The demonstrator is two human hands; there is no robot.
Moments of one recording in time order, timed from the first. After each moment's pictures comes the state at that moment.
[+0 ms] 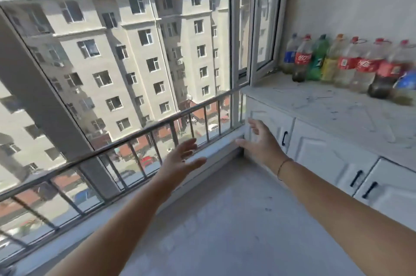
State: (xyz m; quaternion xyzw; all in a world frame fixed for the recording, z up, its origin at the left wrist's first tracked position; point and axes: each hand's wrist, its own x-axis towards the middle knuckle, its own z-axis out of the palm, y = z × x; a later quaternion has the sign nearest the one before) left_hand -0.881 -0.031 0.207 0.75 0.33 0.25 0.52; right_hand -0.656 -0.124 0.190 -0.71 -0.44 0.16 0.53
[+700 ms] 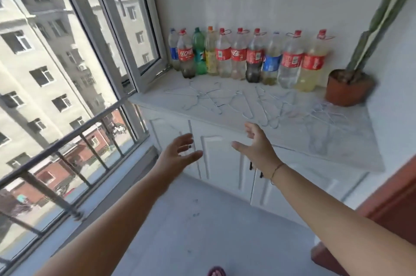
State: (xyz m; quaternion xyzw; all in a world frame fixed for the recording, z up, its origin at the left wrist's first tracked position) left_hand -0.497 -0.138 0.168 0.79 0.18 0.12 0.58; right_hand -0.360 -0.324 0.144 -0.80 -0.21 0.09 0.56
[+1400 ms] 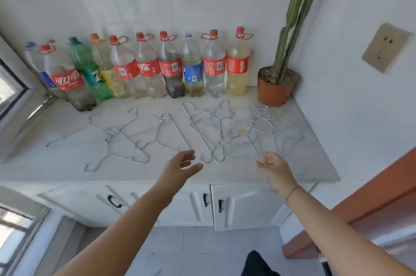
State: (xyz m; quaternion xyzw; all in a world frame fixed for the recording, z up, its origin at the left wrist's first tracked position) left_hand -0.146 -0.162 0.101 0.79 0.07 -0.08 0.60; right_hand -0.126 -0.430 0.068 -0.80 0.17 0.04 0.57
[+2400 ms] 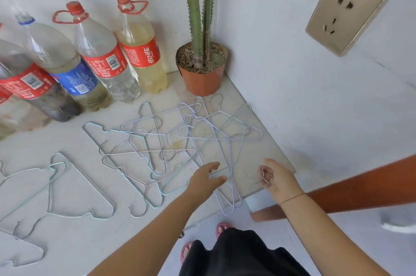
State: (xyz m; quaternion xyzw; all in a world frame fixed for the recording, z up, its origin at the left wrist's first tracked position) left_hand 0.020 -0.375 -0.002 0.82 -0.08 -0.35 0.45; right_hand -0.047 -0.570 0.007 -0.46 0.51 -0.01 0.73
